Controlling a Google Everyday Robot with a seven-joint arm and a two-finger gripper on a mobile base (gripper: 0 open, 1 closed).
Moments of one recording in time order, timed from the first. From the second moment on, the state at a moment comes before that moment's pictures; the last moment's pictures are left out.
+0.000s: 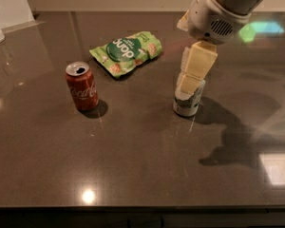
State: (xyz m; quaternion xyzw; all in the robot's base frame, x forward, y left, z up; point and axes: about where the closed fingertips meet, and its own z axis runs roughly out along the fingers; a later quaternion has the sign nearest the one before) arm 0.504 -0.087 0.978 -0.66 0.72 0.04 0.22
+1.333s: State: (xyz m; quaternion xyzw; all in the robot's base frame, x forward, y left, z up) arm 0.539 0.036 0.938 -0.68 0.69 0.12 0.23
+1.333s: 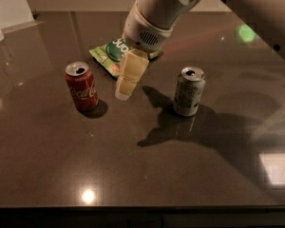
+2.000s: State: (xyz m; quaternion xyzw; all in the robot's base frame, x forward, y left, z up) arm 0.554 0.081 0.918 -0.67 0.68 0.14 0.24
